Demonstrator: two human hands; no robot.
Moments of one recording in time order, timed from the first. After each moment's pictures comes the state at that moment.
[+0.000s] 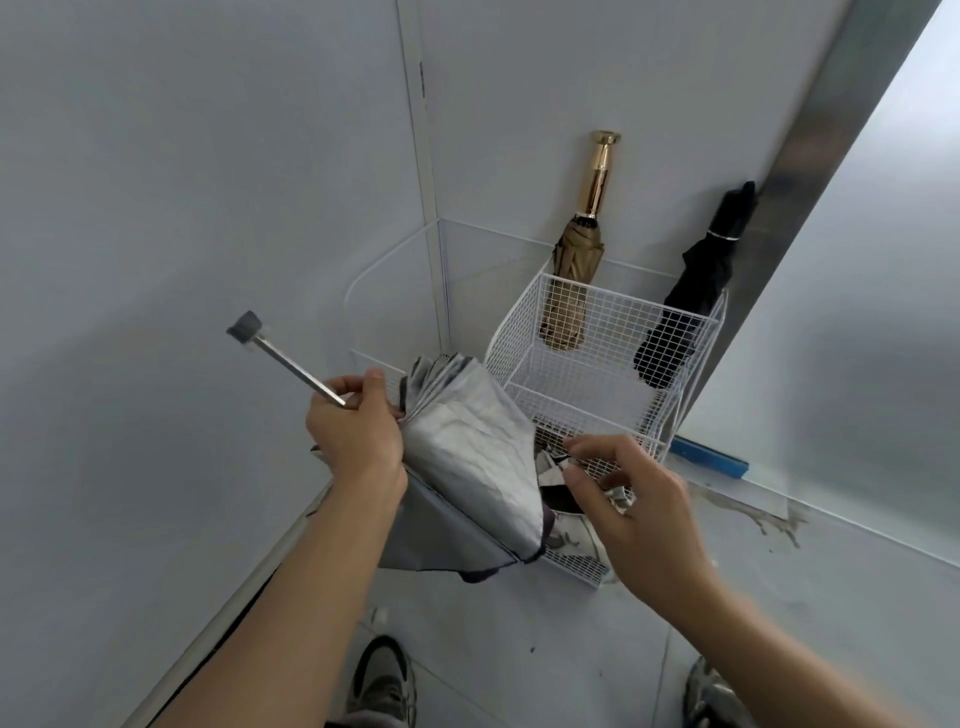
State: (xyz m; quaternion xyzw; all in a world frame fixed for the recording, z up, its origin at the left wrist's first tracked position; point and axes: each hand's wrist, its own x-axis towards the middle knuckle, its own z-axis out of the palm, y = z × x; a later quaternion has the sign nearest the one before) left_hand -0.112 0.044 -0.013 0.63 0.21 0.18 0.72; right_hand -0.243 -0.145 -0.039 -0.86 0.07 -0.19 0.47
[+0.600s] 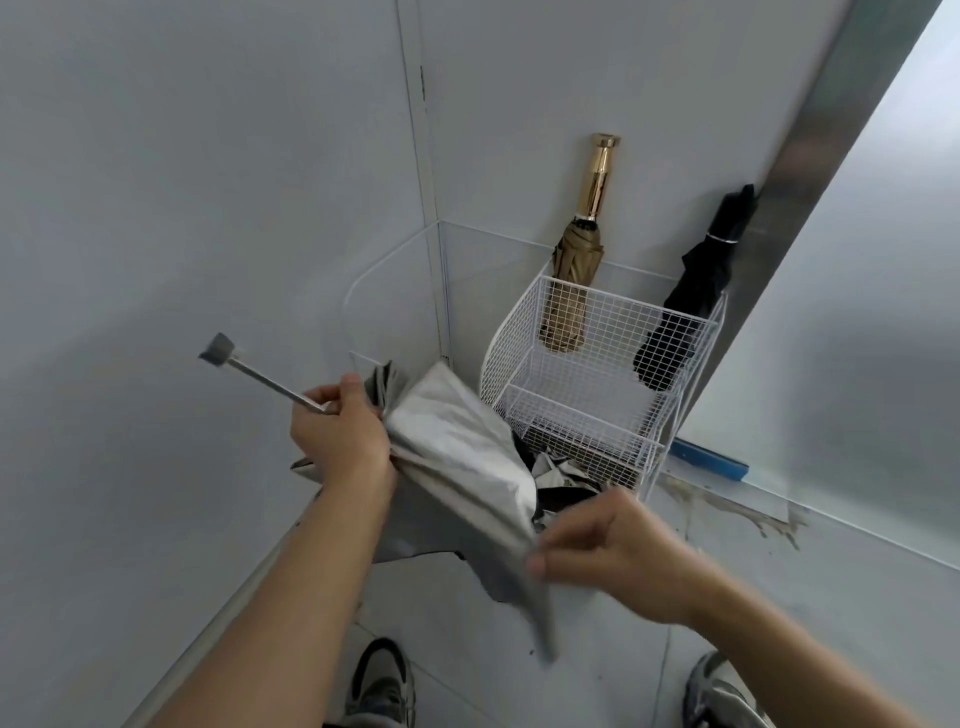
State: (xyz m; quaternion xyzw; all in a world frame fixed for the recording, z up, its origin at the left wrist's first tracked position) left_hand -0.100 0.052 -0.022 0.62 0.25 0.22 0.71; right_hand -0.246 -0.148 -0.020 -0.81 -0.08 0.13 0.56
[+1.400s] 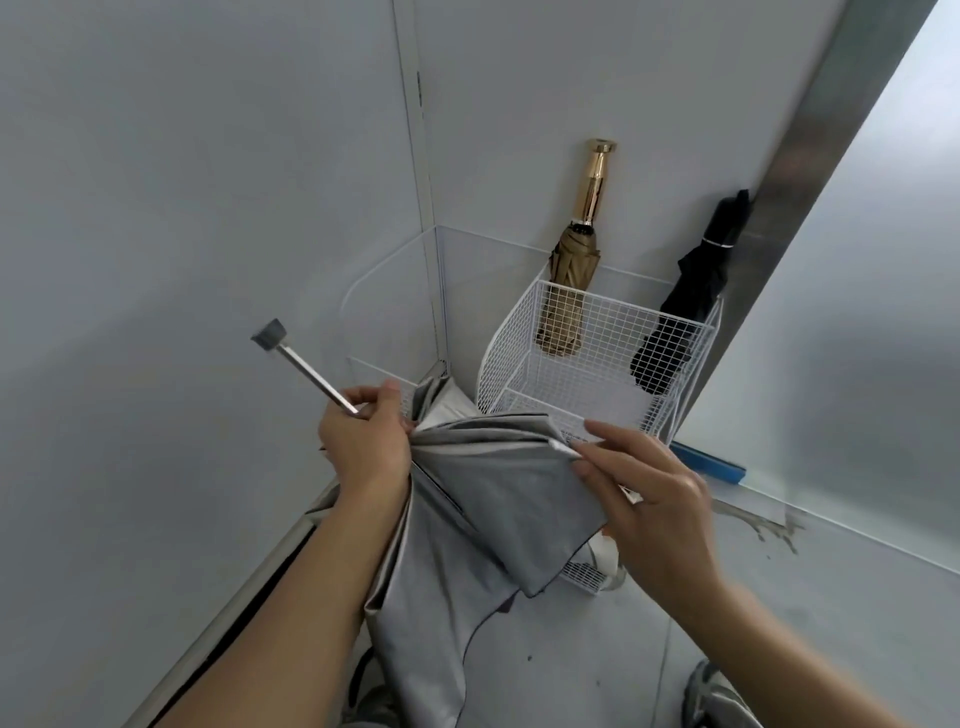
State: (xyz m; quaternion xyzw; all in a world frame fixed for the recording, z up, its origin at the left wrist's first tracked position) left_hand -0.111 0.038 -0.021 0.66 0.17 0.15 0.71; right_hand -0.235 -0.157 -0.041 -0.87 0.00 -0.32 0.37
